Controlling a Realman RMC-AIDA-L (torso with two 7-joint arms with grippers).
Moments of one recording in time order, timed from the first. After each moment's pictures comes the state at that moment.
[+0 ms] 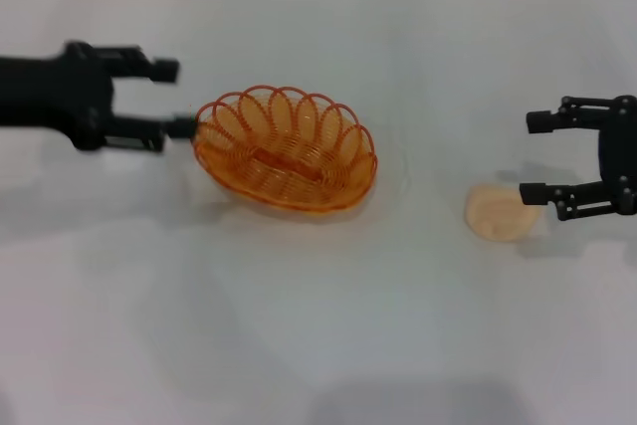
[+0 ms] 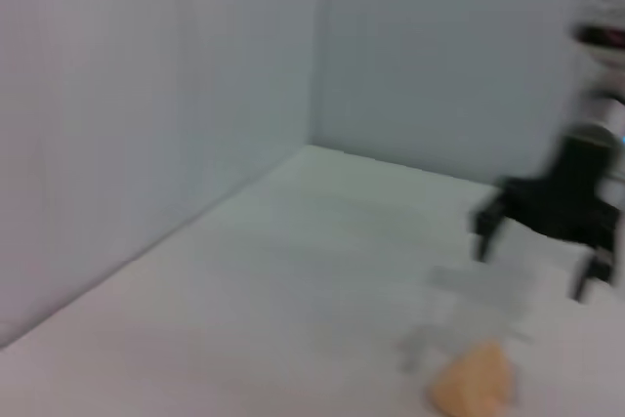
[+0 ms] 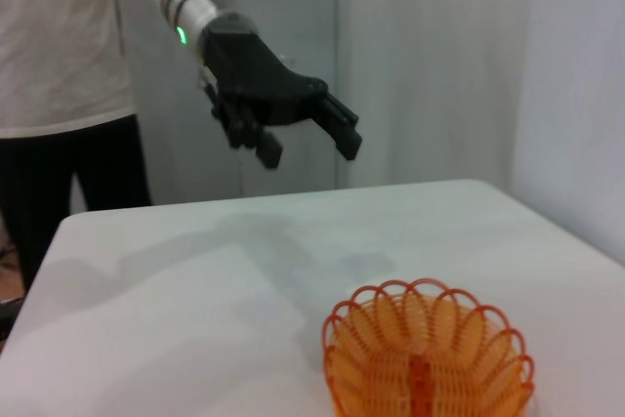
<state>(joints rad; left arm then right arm) -0.55 -1.93 0.71 0.88 1.99 1.77 -1.55 0.54 1.93 -0.79 -0.70 -1.92 -1.70 1.18</state>
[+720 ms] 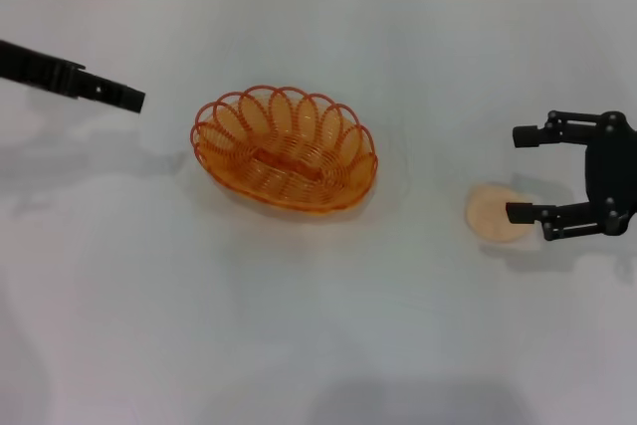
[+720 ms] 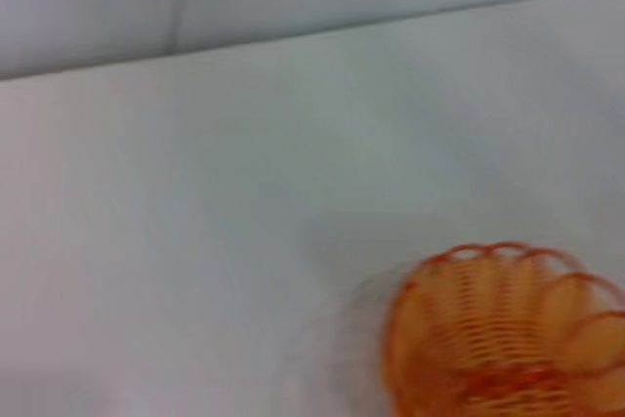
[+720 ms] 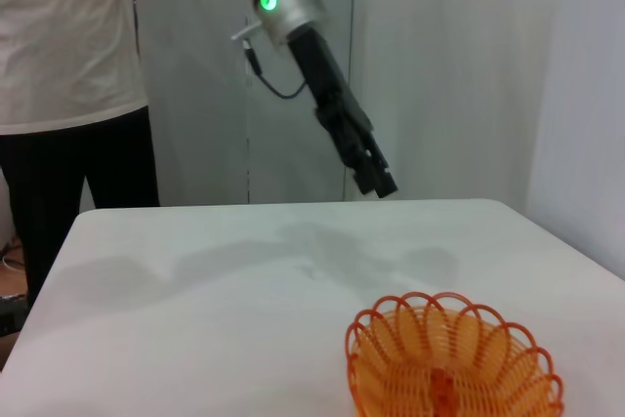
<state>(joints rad) -0.70 -1.93 0.73 1.06 2.49 1.67 -2.34 0.51 1.97 -0.79 -0.72 -1.92 -1.71 1.10</state>
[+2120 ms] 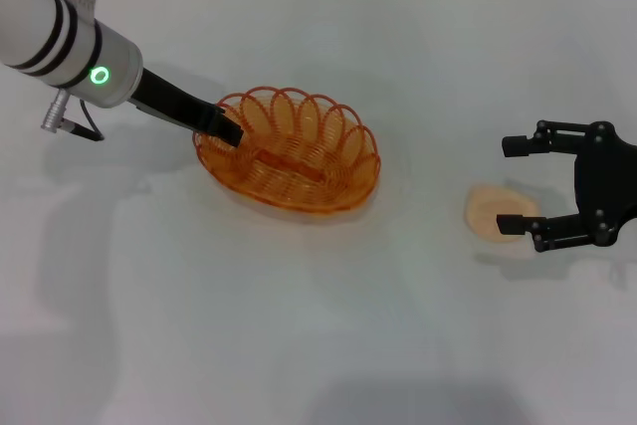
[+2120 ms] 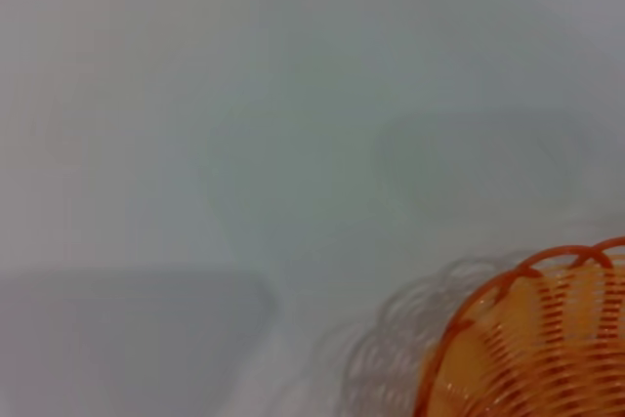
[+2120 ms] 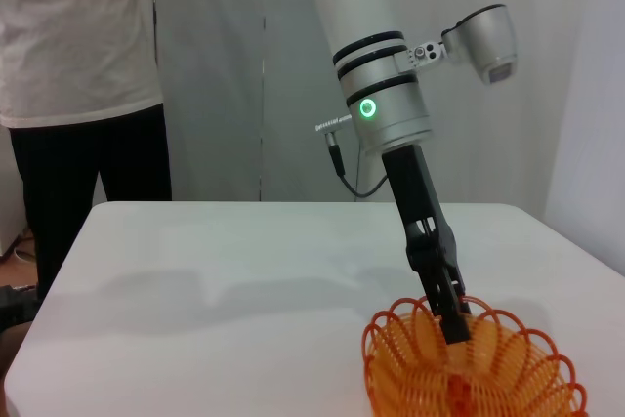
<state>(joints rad) -0.88 -2.06 0.94 0.71 2.66 1.23 -2.45 0.51 1.98 -0.81 -0.71 -1.92 -1.70 1.06</state>
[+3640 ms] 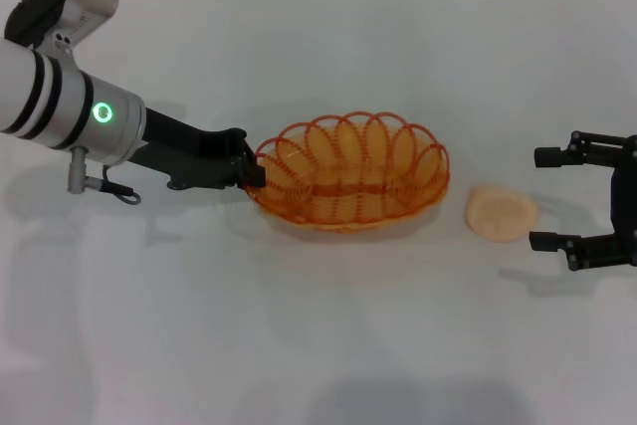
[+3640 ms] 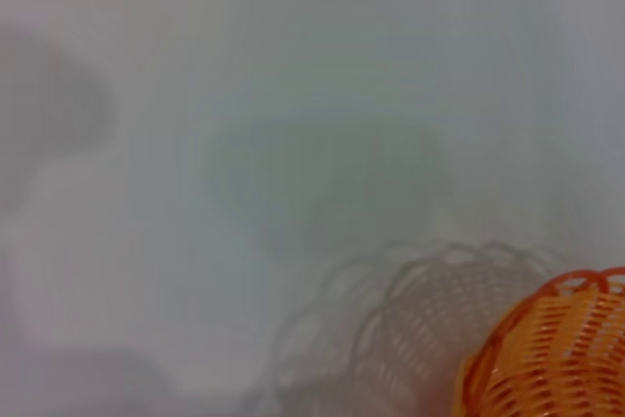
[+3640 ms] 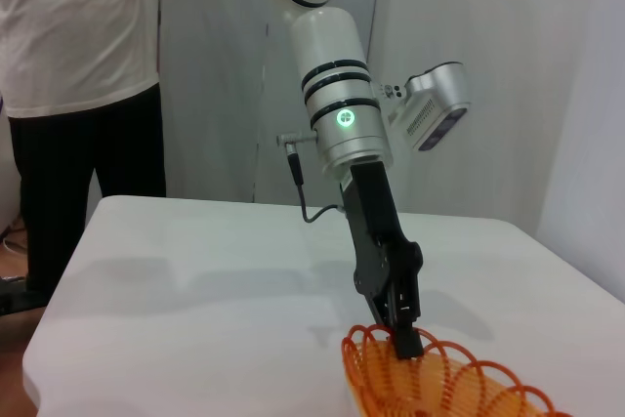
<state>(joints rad) -0.74 -2.08 0.98 0.77 2.41 1.37 -2.87 0.42 1.98 -0.81 -0.79 -1.88 -1.76 1.00</state>
